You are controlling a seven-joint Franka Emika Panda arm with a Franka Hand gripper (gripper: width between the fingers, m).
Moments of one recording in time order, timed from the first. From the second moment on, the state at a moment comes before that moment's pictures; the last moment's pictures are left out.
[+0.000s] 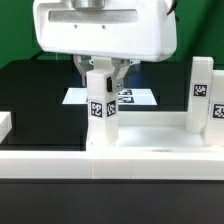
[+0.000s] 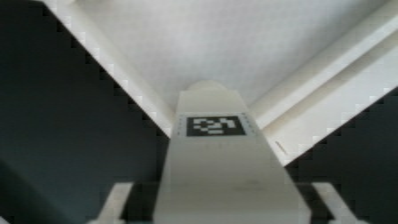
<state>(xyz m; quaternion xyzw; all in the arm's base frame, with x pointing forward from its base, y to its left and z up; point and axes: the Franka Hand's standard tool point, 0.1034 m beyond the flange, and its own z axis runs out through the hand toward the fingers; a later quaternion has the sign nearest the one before) 0.620 -0.059 0.106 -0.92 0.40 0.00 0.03</state>
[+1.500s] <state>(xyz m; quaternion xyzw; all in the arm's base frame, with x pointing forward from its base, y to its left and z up) 0.621 -0.058 0.107 -0.95 0.31 0.00 0.04</state>
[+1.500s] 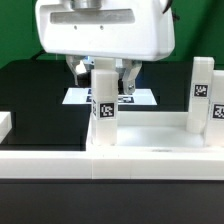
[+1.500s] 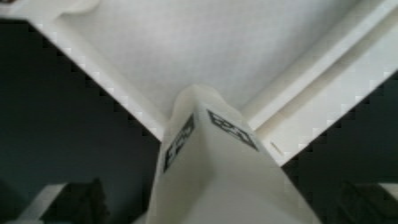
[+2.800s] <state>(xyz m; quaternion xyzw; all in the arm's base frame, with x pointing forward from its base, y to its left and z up) 0.620 -0.058 0.106 -1.00 -0.04 -0.01 0.00</state>
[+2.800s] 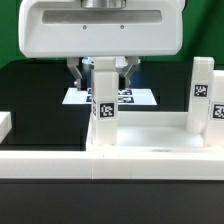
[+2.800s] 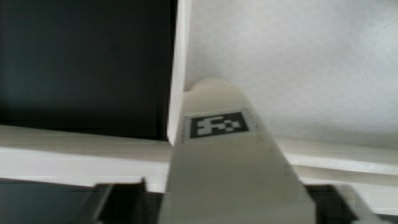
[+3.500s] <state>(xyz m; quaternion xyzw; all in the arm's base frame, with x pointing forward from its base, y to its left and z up) 0.621 -0.061 0.106 -0.97 0.23 -0.01 0.03</state>
